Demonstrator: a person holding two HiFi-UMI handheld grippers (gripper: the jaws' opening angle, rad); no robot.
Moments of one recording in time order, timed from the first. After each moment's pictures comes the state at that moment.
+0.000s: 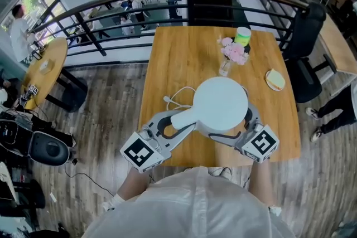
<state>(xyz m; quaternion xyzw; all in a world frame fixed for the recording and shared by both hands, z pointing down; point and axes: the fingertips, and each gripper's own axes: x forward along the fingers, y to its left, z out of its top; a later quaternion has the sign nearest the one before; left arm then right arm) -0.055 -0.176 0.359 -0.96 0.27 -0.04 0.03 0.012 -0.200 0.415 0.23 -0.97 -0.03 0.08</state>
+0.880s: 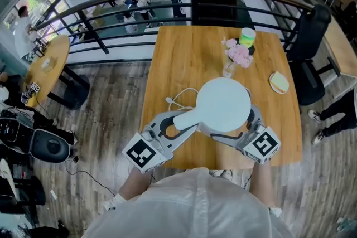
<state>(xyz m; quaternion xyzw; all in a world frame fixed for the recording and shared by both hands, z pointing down) -0.053 -0.191 0.360 -0.96 0.28 -0.03 0.03 0.011 -0.217 0.419 0.22 -0.97 -0.04 0.08</state>
